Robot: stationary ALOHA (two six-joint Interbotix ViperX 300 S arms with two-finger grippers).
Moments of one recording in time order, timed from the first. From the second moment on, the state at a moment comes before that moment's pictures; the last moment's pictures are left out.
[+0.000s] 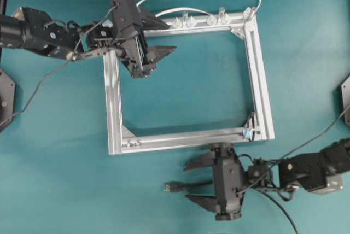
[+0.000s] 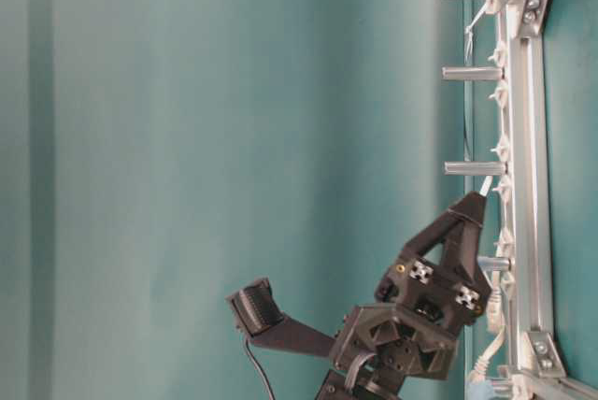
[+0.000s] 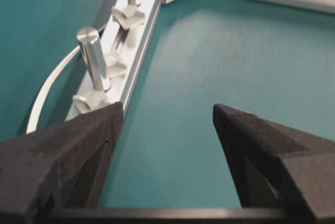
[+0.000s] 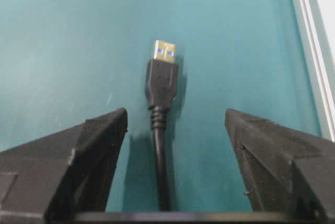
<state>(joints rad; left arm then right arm) 0.27 0.14 0.78 -0.06 -0.48 0.04 0.51 0.37 0.66 0.67 -0.66 -0.15</state>
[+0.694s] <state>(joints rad) 0.27 0.14 0.79 -0.06 -0.48 0.04 0.51 0.39 0.63 0.68 -0.55 -0.16</state>
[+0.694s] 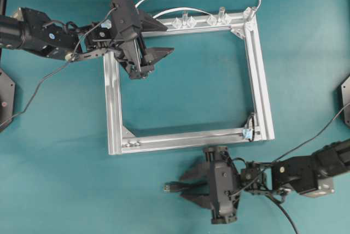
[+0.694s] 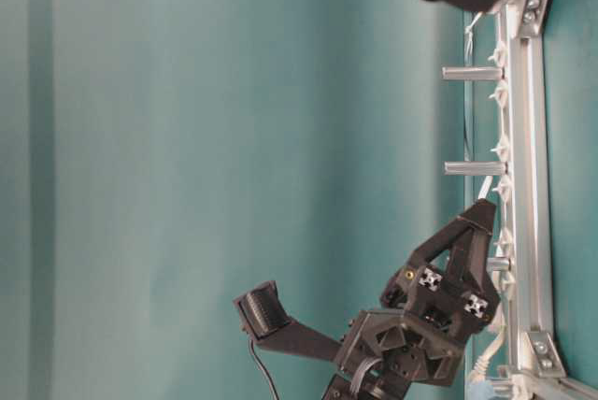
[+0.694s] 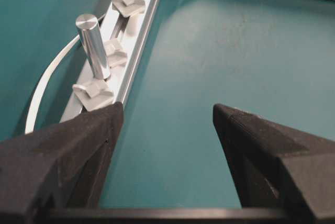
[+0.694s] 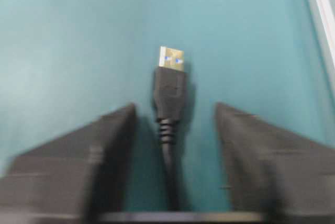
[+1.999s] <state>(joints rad) 0.27 0.14 0.77 -0.06 -0.48 0.04 0.47 0.06 0.72 0.68 -0.26 -0.31</state>
